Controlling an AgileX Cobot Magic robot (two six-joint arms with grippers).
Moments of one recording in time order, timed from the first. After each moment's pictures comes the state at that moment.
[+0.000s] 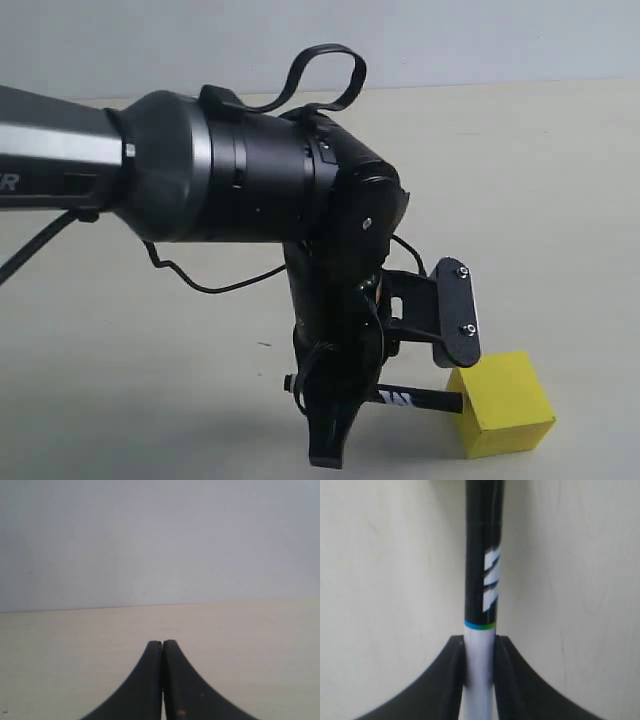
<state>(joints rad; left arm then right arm) -1.06 1.99 -1.35 -0.07 0.96 0.72 -0.01 0.00 0.00 -0.08 0.14 0.14</state>
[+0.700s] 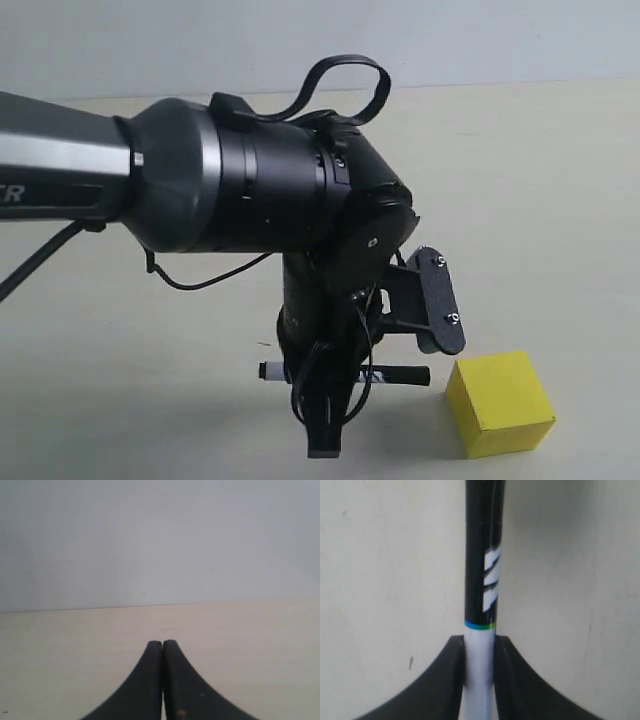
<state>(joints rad) -1.09 1.99 -1.35 0.11 1.02 0.46 -0.01 0.00 0.00 -0.08 0.14 0.14</state>
